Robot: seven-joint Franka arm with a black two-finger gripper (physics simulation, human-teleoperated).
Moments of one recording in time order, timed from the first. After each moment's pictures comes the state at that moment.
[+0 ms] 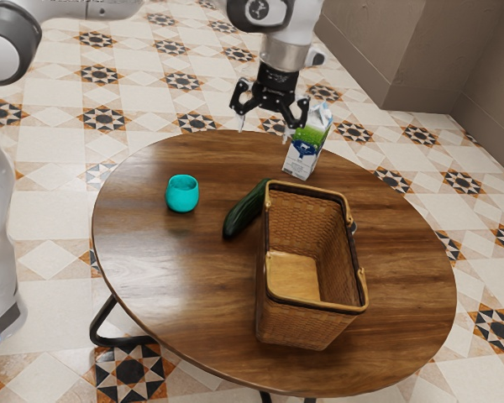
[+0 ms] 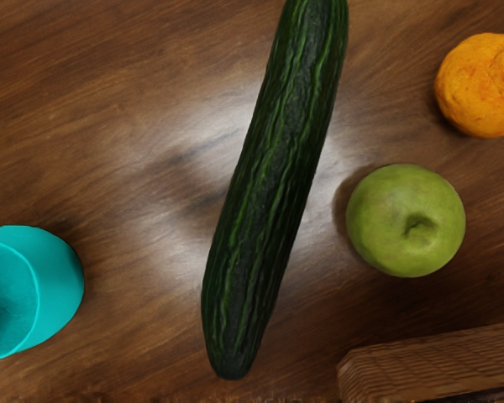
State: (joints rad) arm -0.09 -0.10 0.13 -1.67 -0.05 1.55 -1.09
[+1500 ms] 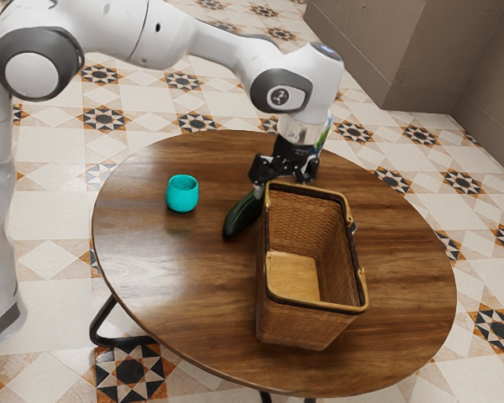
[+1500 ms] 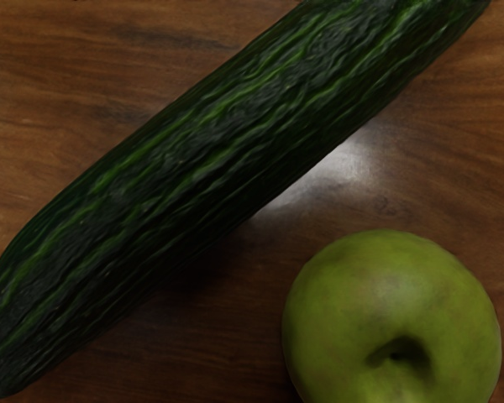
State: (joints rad) arm -0.11 0.08 0.11 -1.78 -0.04 1.82 -1.70
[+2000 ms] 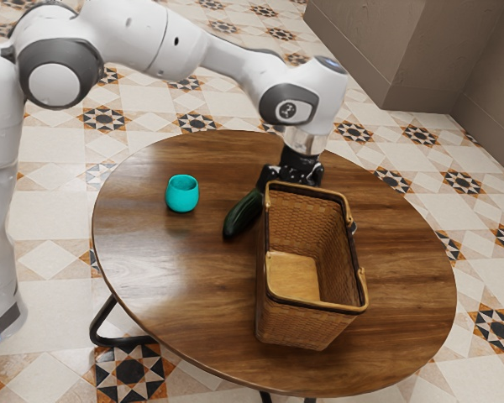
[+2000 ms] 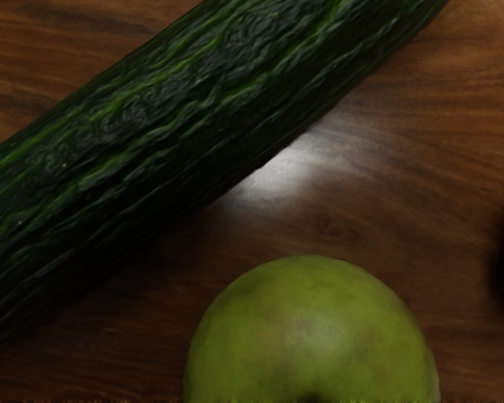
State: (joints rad) arm -0.10 0.17 0.12 -1.74 -0.06 1.88 -1.72
